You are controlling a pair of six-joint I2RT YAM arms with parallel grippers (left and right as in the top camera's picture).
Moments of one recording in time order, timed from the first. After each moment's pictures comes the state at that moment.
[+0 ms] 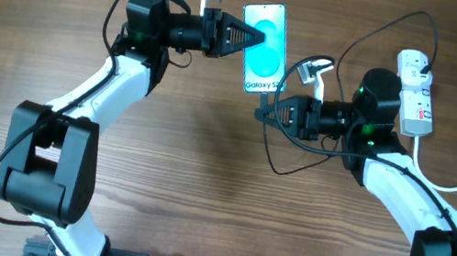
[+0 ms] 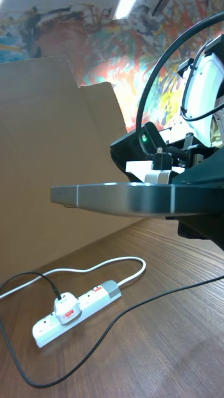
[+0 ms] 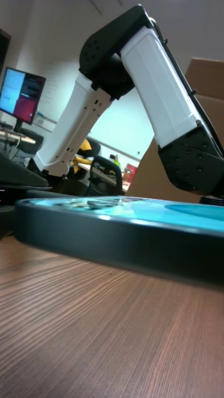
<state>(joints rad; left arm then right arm) -0.20 1.83 1.17 0.64 1.31 -1.15 0.22 1.57 0.76 0.57 -1.42 0.82</state>
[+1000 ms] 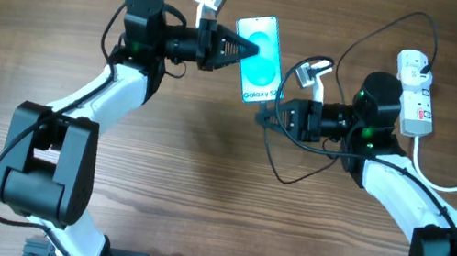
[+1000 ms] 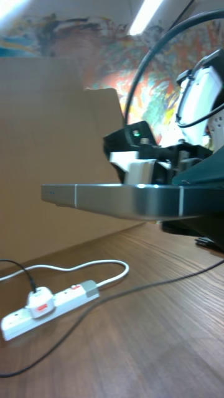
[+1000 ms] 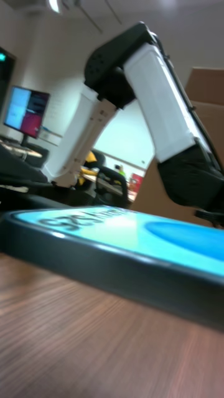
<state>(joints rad) -0.19 1.82 1.08 0.67 1.34 -1.22 0.21 1.58 0.73 0.64 -1.46 0.91</state>
